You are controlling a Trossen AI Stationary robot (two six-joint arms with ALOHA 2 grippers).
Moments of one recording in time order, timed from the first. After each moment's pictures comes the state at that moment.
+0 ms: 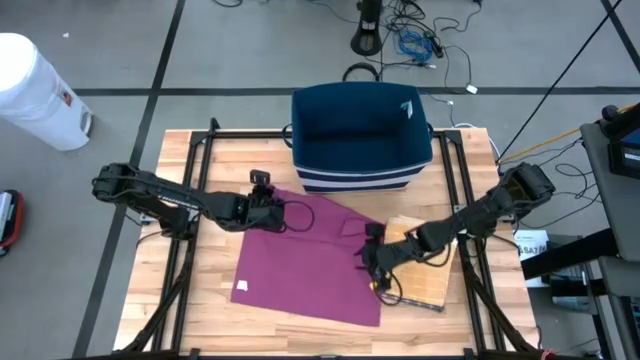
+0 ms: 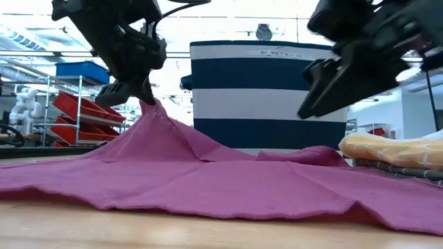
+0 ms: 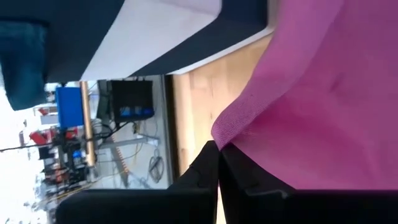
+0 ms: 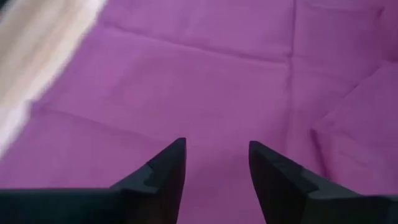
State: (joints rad) left arm -0.09 1.39 0.81 -0.56 -0.86 0.33; right arm 0.42 1.51 0.71 0.03 0.26 0.22
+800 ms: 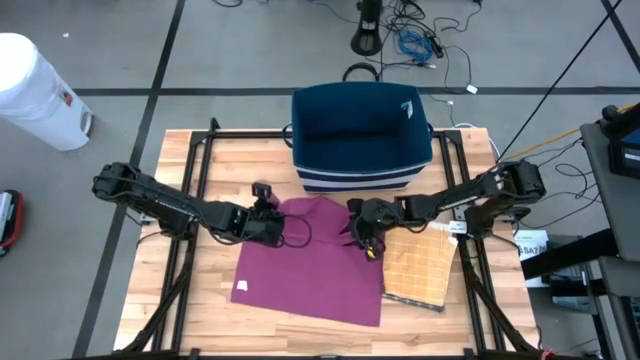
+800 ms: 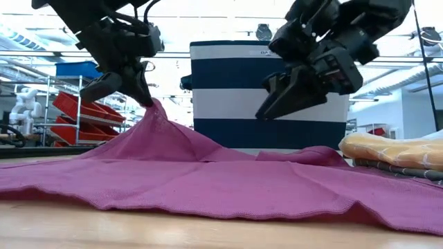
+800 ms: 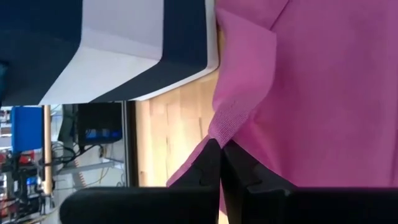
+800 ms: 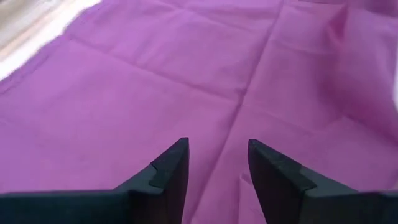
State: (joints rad) left arm -0.21 1.39 0.81 -0.56 -0.76 0.18; right arm 0.06 1.55 0.71 0.18 -0.12 -0.19
